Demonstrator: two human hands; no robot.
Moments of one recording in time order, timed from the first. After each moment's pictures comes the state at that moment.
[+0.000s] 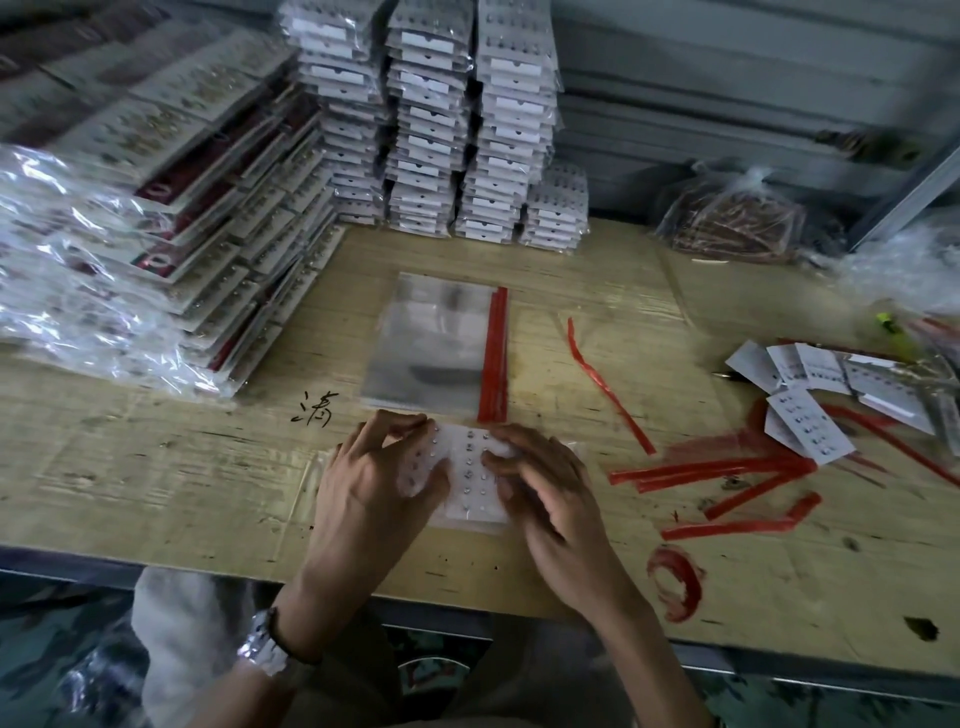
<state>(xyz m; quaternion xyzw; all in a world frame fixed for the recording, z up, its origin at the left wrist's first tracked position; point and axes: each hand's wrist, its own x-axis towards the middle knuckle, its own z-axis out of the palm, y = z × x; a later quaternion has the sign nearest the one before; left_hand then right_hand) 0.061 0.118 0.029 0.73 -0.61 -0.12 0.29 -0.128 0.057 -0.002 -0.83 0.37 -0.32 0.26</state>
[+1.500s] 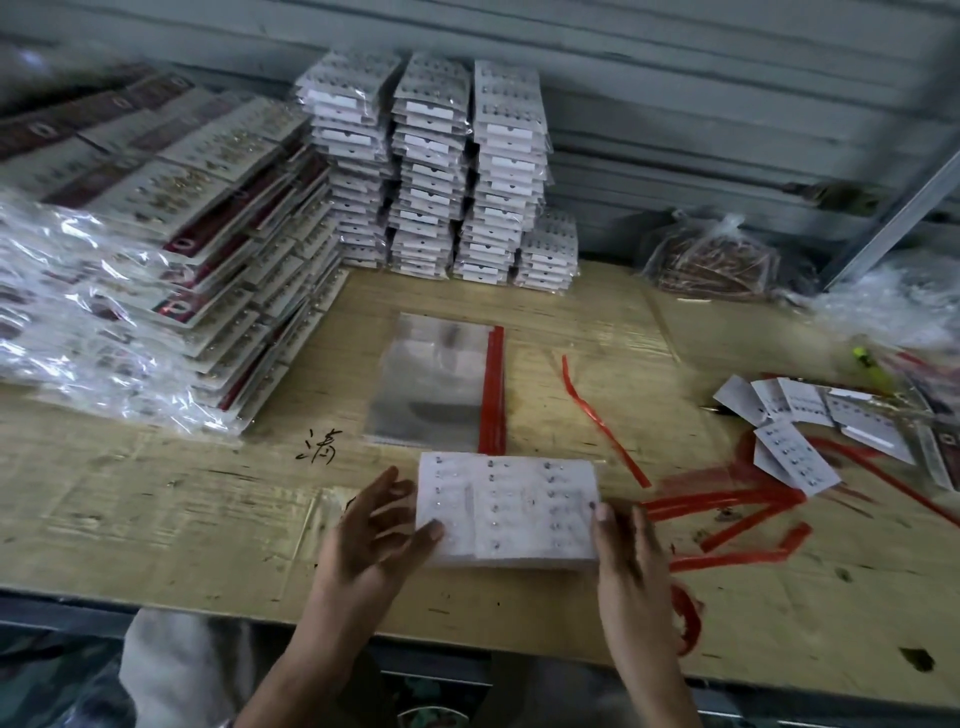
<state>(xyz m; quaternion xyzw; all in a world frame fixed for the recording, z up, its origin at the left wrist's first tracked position) 0.063 0.141 0.002 0.61 -0.34 -0.44 0.56 -0.145 0.086 0.021 -0.54 0.63 -0.42 0.38</state>
